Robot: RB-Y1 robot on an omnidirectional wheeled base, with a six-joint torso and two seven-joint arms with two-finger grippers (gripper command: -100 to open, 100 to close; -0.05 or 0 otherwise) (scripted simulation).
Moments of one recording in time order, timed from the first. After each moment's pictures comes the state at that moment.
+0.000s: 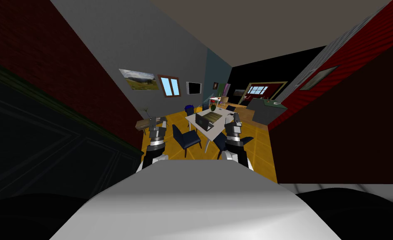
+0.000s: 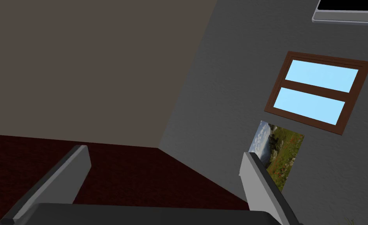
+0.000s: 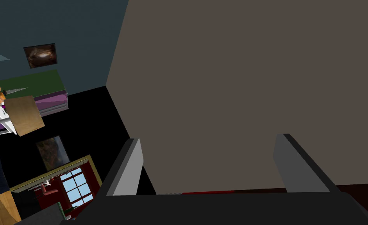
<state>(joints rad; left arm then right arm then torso) 0.53 -0.01 -0.05 -2.24 -0.02 -0.52 0.02 0.48 0.04 0.07 -2.37 0.05 -0.35 0.02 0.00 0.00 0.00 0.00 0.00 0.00</state>
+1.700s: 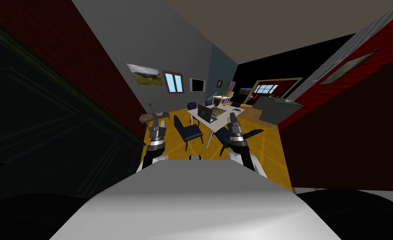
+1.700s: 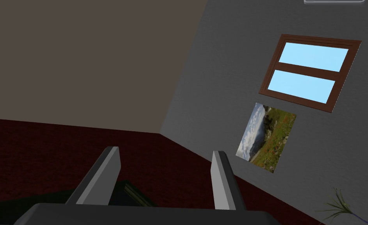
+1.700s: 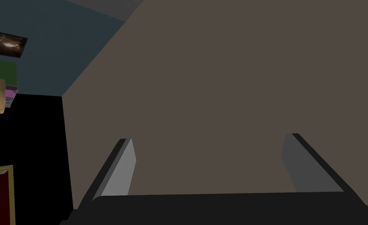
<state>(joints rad) 0.53 -0.01 -0.05 -2.24 -0.02 -0.52 0.02 0.46 -0.12 -0.01 -2.37 0.19 -0.36 0.13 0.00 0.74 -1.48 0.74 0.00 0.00</state>
